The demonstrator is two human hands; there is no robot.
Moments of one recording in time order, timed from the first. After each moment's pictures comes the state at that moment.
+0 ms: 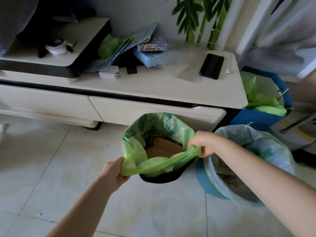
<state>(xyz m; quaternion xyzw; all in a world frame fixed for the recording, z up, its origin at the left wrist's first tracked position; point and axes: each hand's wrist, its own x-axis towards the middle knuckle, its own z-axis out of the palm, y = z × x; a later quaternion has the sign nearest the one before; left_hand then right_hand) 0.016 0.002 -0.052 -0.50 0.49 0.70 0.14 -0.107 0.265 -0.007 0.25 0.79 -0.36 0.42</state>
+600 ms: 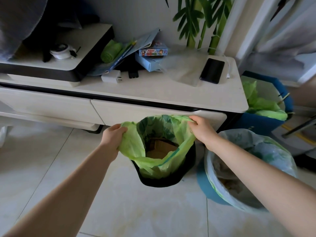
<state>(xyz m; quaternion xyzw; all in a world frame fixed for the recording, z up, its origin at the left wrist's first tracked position) -0.058 -0.007 0.003 -0.36 0.65 0.67 0.02 -0.114 0.260 0.012 0.04 0.88 -0.46 0.13</state>
